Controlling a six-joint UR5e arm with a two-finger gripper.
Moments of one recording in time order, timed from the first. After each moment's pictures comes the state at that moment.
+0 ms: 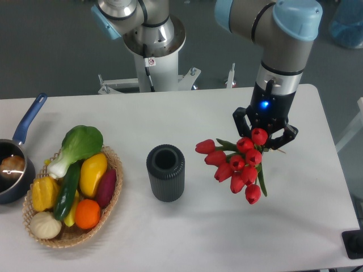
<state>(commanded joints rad) 2.69 -1.84 -1.44 -1.18 1.28 1.20</state>
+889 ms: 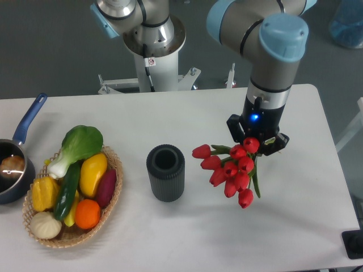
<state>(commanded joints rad) 2.62 -1.90 -1.46 -1.18 1.46 1.20</state>
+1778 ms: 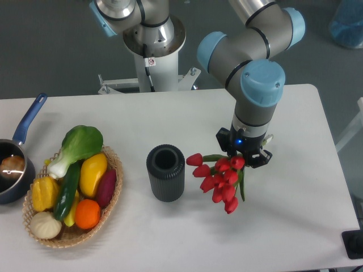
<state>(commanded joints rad) 2.59 -1.95 -1.54 -1.17 1.55 1.20</state>
